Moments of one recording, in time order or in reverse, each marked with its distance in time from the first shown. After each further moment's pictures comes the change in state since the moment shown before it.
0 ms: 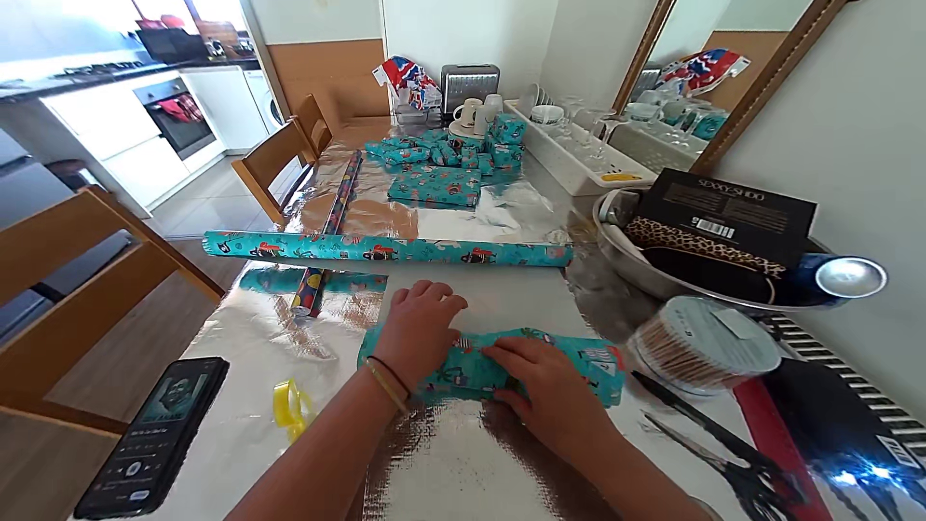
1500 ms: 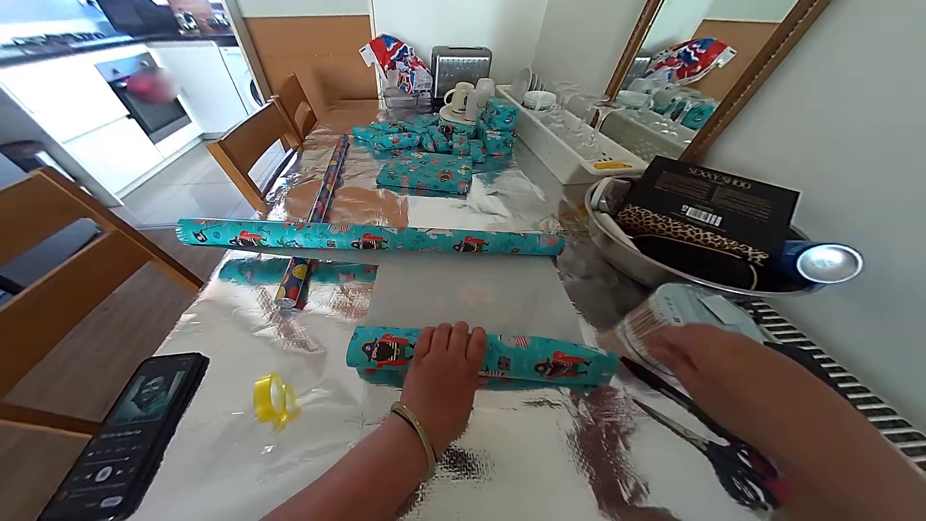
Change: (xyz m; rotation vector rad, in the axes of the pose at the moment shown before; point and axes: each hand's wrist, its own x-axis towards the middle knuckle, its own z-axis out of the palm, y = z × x) left_hand -0.031 0.036 0.065 0.218 -0.107 0.022; right_hand -0.034 0.063 -0.129 -0.339 -0.316 0.549
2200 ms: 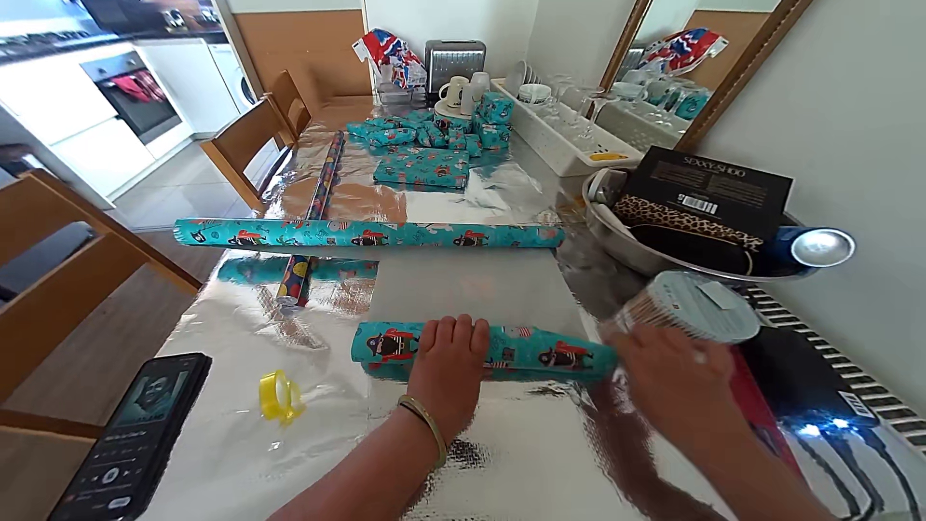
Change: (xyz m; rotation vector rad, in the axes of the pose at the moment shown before) left_hand 0.001 0.001 0.002 0.037 -0.013 0.007; right_hand -0.015 -0.025 0.060 -0.101 0.210 -0.034
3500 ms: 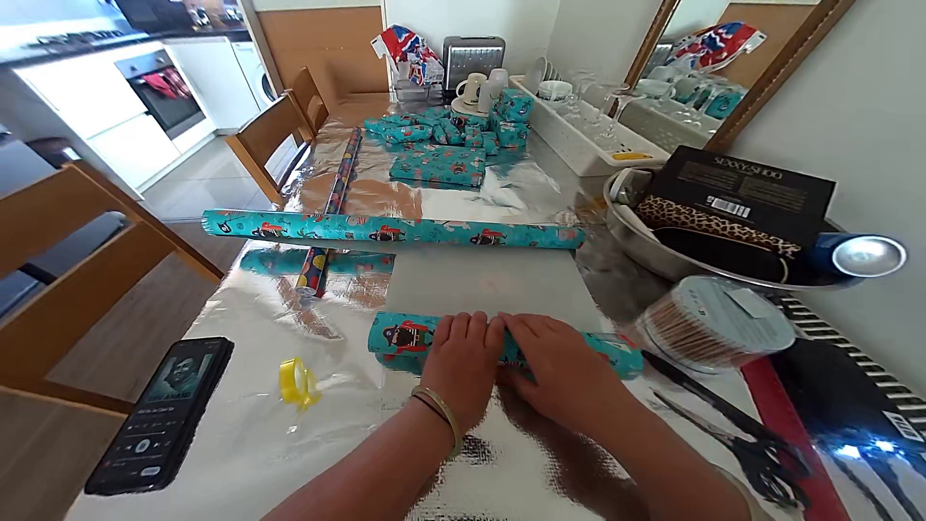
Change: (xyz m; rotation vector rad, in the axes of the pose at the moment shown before) left_hand 0.000 -0.004 0.002 -0.072 0.048 0.013; right_hand 0.038 -0.099 0.004 0.219 -0.269 -0.348
